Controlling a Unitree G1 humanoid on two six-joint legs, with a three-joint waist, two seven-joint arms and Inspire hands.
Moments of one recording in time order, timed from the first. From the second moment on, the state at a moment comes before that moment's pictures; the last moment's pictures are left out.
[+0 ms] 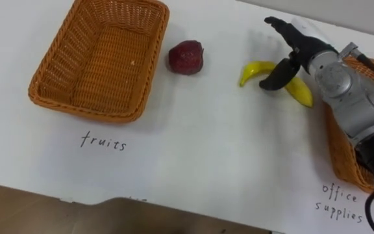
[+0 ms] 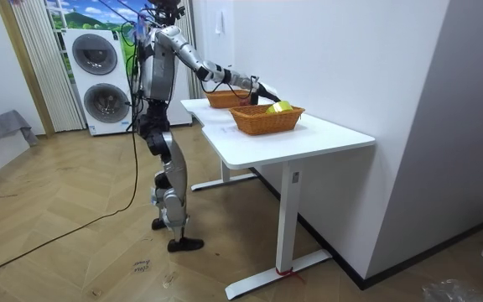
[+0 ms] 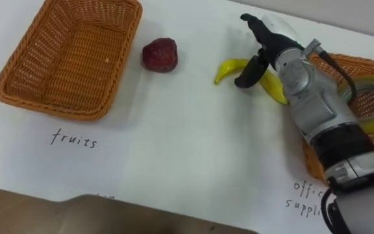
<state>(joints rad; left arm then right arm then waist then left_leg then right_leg) 0.01 0.28 -0.10 1.09 0.03 0.12 0.19 -0.72 -0.57 0.37 0.58 -0.36 0.17 0.11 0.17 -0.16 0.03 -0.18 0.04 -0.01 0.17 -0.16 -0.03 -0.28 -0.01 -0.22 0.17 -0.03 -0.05</state>
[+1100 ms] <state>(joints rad) -0.03 0.28 -0.10 1.11 -0.01 0.11 0.13 -0.72 -0.57 0.38 0.61 -0.40 0.20 0.40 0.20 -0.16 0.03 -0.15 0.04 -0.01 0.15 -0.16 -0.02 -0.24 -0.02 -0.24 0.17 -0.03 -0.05</state>
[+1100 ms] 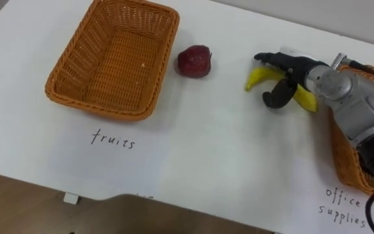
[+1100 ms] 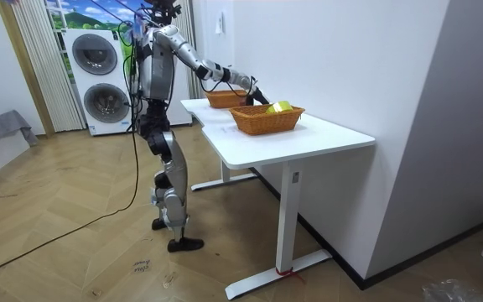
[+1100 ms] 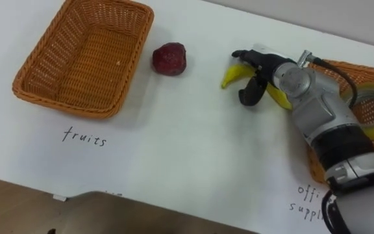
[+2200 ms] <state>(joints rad) -0.05 0.28 -0.10 1.12 -0.01 0.10 0.14 -0.72 -0.58 0.37 0.61 -0.40 0.20 0.43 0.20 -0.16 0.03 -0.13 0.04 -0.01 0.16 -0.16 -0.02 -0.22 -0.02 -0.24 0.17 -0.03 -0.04</state>
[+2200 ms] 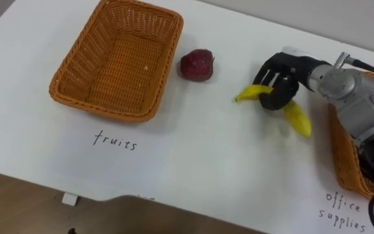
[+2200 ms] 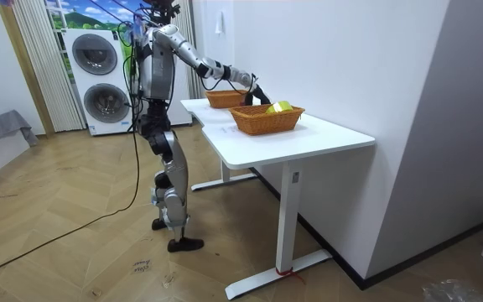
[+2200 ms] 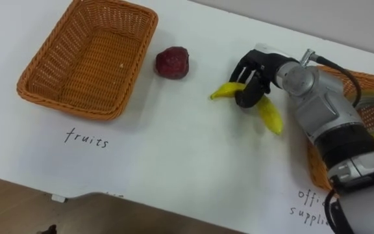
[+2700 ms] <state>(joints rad) -0.05 0.29 -0.10 1.12 -0.01 0.08 0.14 -0.72 -0.58 0.37 0.60 -0.38 0.20 0.47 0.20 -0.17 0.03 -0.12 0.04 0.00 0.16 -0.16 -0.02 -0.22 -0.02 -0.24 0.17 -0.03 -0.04</state>
